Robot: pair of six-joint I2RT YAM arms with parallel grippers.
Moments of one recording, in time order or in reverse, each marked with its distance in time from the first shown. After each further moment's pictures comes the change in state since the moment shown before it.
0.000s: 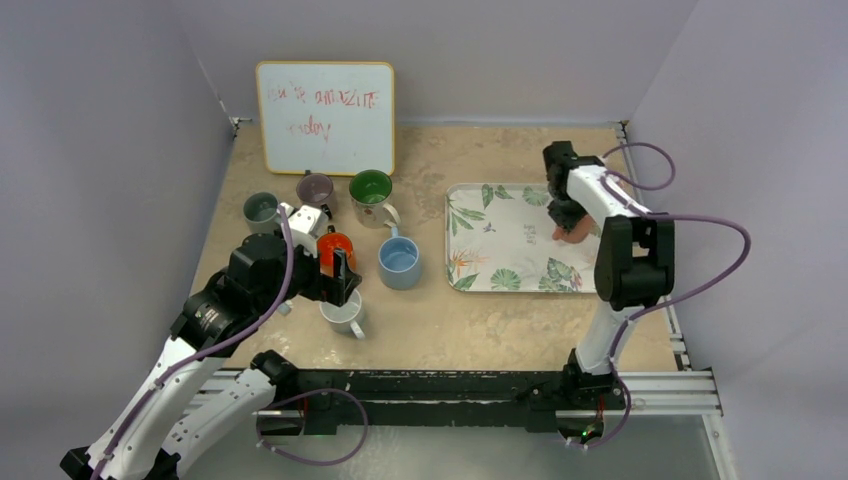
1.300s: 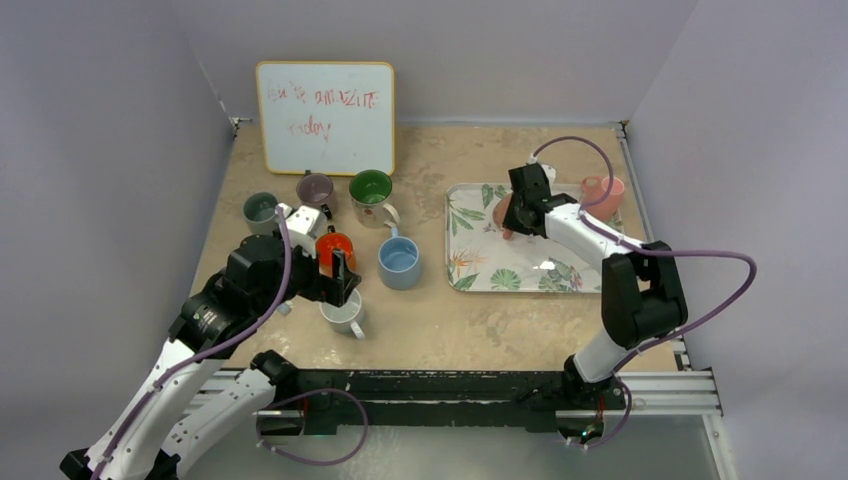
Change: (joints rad) left arm 0.000 -0.009 0.000 0.000 0.000 0.000; right arm 0.272 -0.229 -0.341 0.546 -0.286 -0.436
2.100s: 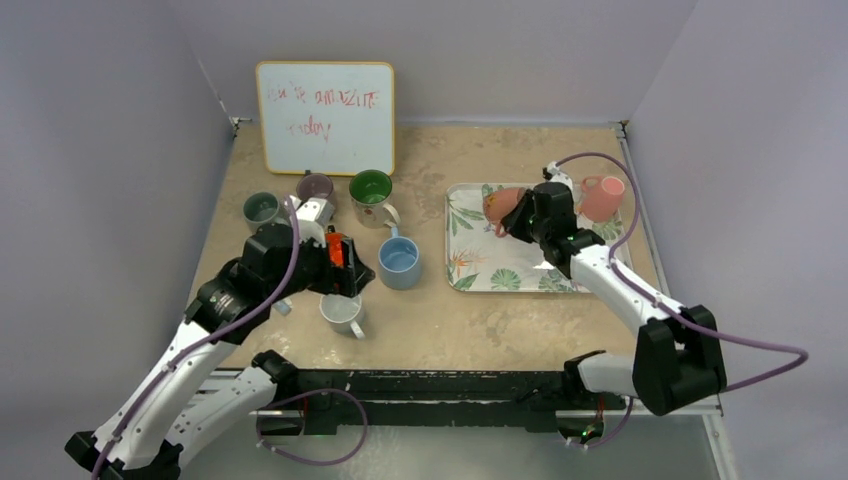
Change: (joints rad) left arm 0.000 0.071 0.000 0.030 0.057 -0.152; right arm 0.000 -0.321 -0.259 0.221 -0.139 0.055
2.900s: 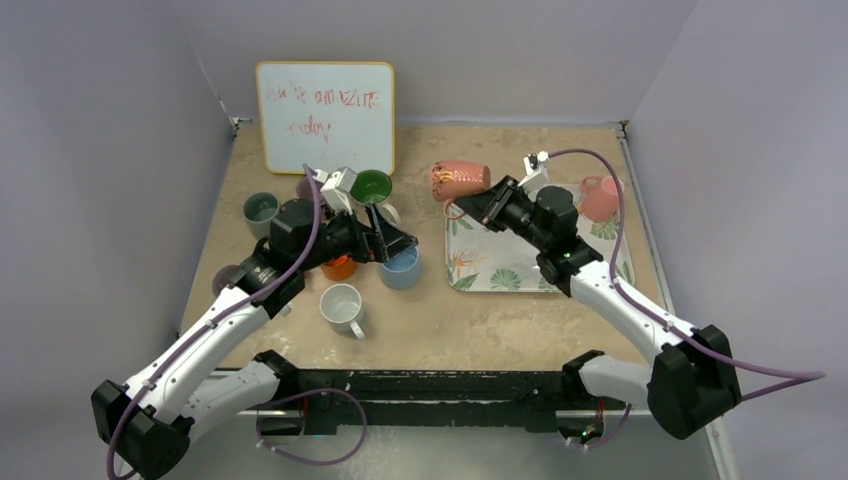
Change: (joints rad) left arm 0.000 0.225 -0.055 0.543 0.251 -0.291; right arm 0.116 -0.135 -0.060 0.429 -0.367 0.300
